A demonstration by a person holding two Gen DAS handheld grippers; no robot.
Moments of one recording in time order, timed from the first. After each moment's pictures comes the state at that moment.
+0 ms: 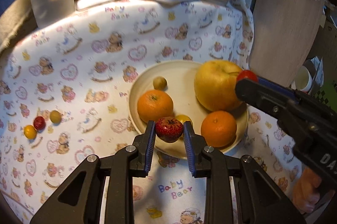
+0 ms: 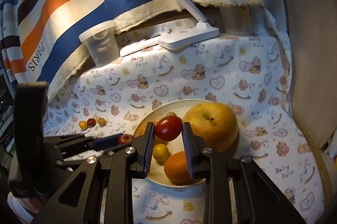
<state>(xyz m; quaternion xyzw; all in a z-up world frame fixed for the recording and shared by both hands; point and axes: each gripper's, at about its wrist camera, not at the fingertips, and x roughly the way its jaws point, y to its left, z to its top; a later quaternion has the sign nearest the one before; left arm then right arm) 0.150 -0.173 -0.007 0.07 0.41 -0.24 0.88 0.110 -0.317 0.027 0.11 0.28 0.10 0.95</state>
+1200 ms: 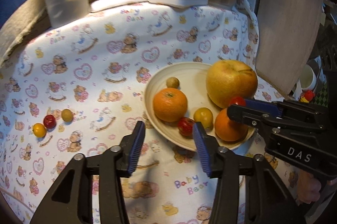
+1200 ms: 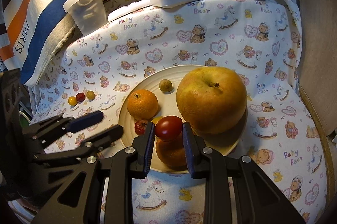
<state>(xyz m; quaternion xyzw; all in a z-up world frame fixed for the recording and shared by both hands) 0.139 -0.152 -0.006 0.07 0.37 -0.22 0.90 0.135 -0.310 -0.004 0.09 0.38 0.09 0.92</state>
